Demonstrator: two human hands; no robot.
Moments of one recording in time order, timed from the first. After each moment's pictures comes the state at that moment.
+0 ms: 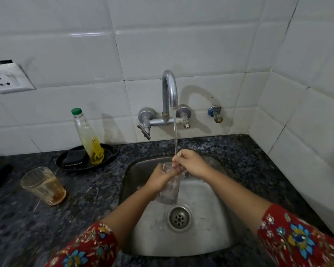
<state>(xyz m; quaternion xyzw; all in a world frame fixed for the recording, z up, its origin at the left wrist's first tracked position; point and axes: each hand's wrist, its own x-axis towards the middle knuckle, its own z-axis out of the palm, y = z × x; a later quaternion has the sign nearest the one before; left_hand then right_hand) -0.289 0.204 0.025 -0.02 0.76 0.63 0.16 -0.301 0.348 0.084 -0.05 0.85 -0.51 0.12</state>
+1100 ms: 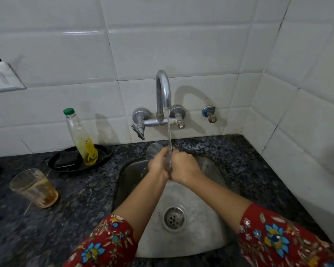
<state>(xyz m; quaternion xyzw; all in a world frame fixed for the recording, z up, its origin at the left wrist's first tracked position) -0.334 0.242 0.039 -0.25 0.48 0.83 0.13 -0.291 0.333 0.086 -0.06 0.99 -0.15 -0.04</state>
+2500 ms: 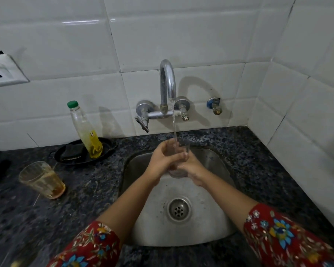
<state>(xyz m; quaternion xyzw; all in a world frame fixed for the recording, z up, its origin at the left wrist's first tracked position) -0.283 0.217 0.068 0.04 0.68 0.72 0.08 -0.280 0.345 0.054 -0.02 0.70 -0.70 0.14</state>
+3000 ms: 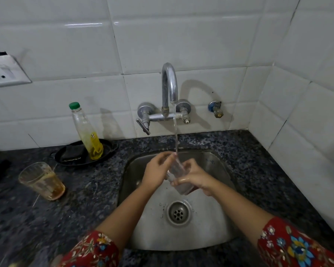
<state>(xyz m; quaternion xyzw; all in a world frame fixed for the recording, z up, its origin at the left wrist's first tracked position) -0.273 0.207 0.050 0.01 0.79 0.62 0.01 -0.268 0.362 0.050 0.02 0.80 -0.56 0.21</state>
